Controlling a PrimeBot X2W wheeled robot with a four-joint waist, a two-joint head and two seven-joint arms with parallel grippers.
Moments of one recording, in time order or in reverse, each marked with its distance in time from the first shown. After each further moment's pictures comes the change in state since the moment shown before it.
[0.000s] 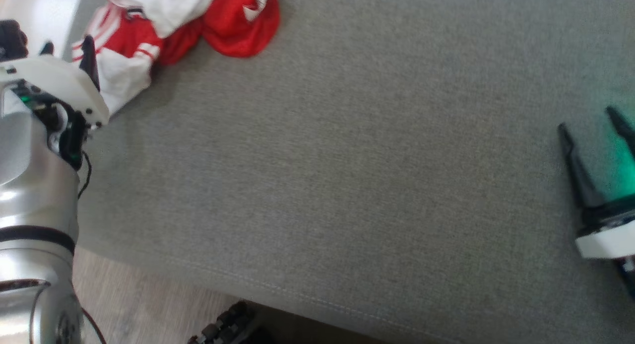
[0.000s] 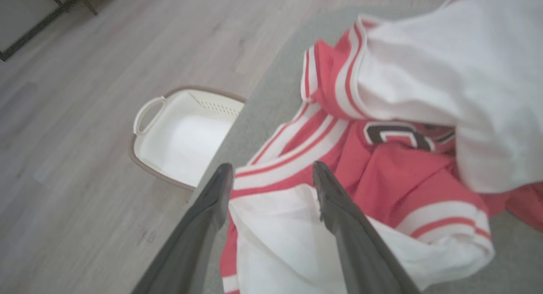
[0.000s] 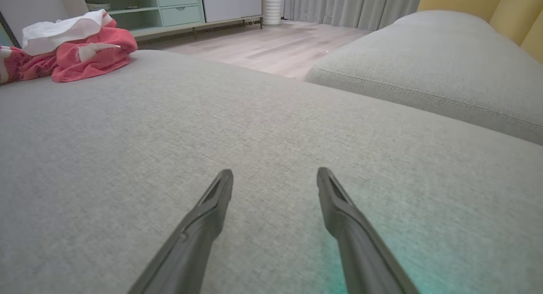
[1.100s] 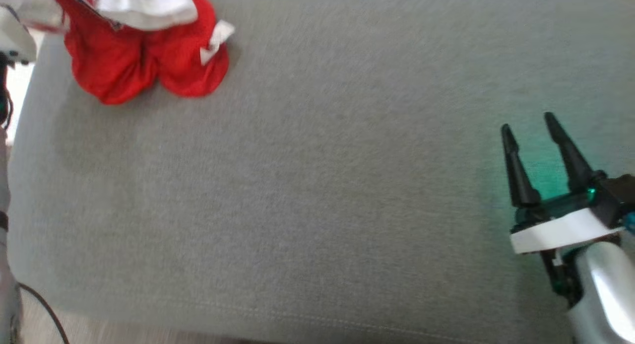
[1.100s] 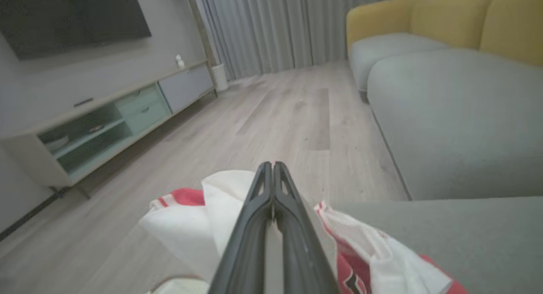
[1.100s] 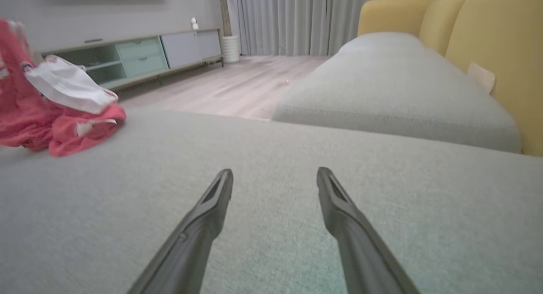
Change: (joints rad) left arm -0.058 0.151 -0.146 -0.212 -0.033 -0.012 -0.184; right arm -0.089 0.201 0.054 0.123 0.012 0.000 -0.021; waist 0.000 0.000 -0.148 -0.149
